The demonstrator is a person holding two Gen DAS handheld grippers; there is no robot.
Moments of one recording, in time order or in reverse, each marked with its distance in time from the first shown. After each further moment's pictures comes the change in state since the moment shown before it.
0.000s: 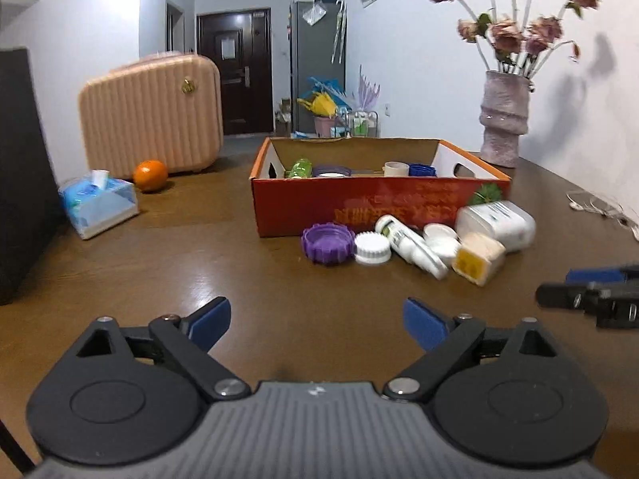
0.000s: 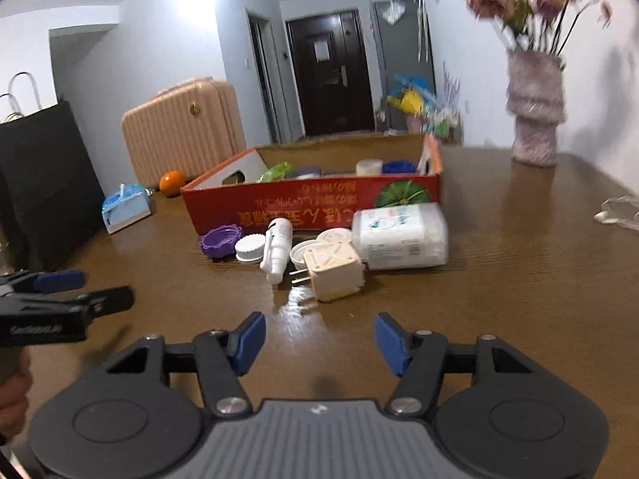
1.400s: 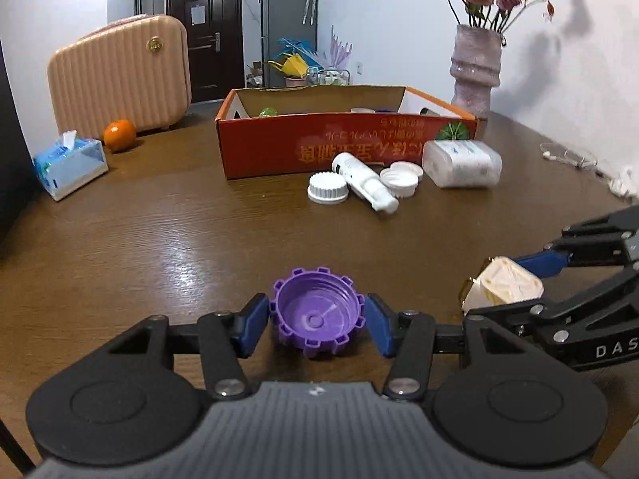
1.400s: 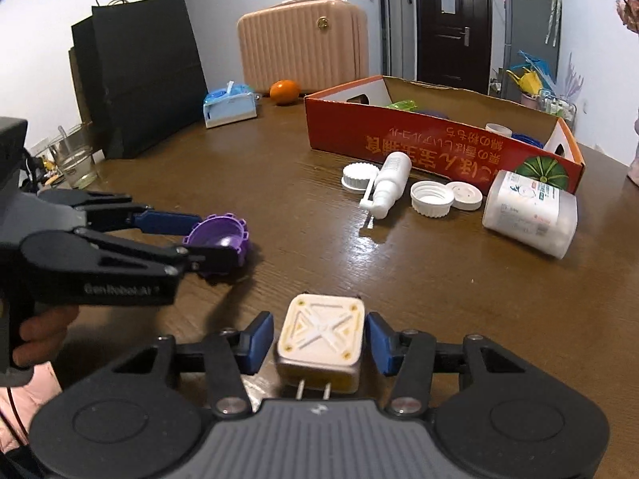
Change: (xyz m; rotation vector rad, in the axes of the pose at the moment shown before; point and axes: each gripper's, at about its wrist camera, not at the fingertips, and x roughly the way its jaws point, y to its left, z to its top) left arm -0.014 -0.020 -0.035 0.055 0.118 -0.053; right arm 0.036 0.045 -0.005 -0.280 0.235 0.242
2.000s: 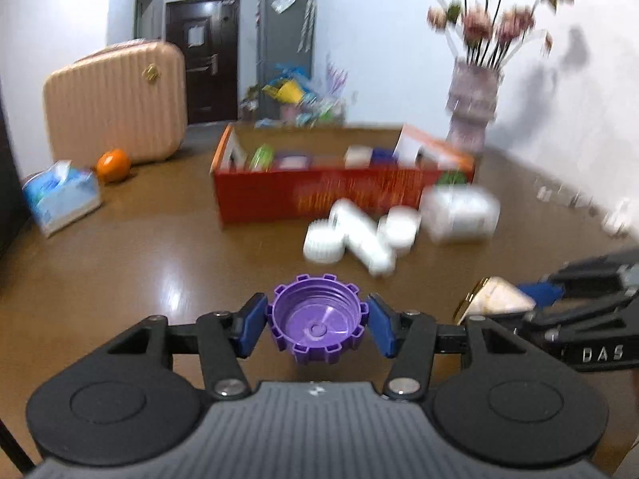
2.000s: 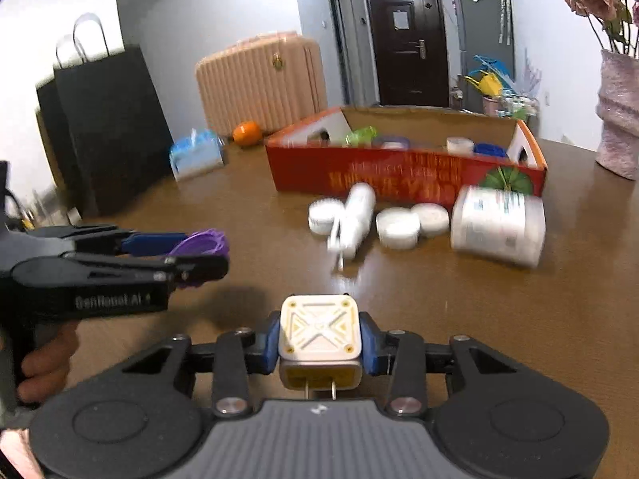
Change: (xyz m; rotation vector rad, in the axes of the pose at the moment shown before) left arm 0.004 0.016 0.041 -0.034 -0.107 -0.068; right arm -0.007 -0.005 0.001 0.132 -0.098 -0.062
